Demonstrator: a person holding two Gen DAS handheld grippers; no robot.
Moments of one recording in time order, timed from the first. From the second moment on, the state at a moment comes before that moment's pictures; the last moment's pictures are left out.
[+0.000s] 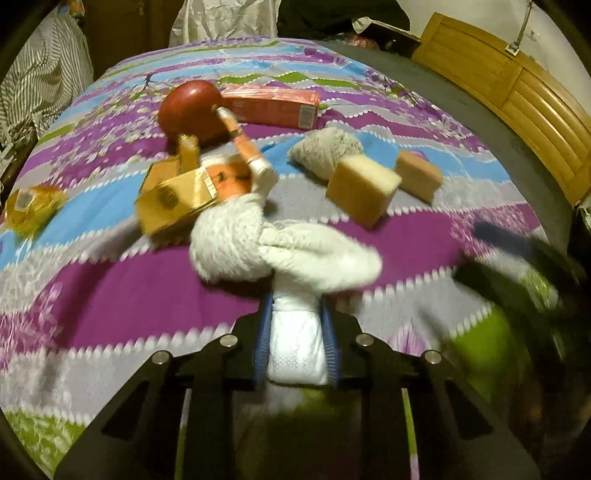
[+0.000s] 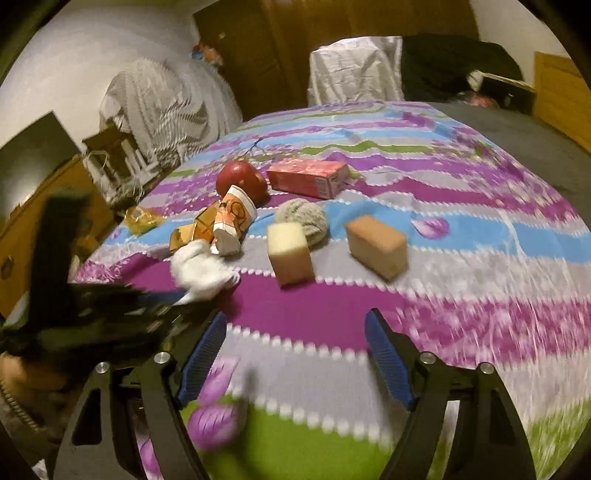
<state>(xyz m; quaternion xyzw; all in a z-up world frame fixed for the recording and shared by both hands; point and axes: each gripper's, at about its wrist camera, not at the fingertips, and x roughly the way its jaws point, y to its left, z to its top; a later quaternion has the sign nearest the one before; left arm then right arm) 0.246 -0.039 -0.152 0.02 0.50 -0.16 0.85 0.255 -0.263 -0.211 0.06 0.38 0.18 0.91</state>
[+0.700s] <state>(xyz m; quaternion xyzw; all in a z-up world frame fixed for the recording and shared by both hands) 0.192 -0.020 -0.143 0.01 0.47 -0.26 0.84 0.299 -0.226 -0.212 0.01 0.38 0.16 0.91</state>
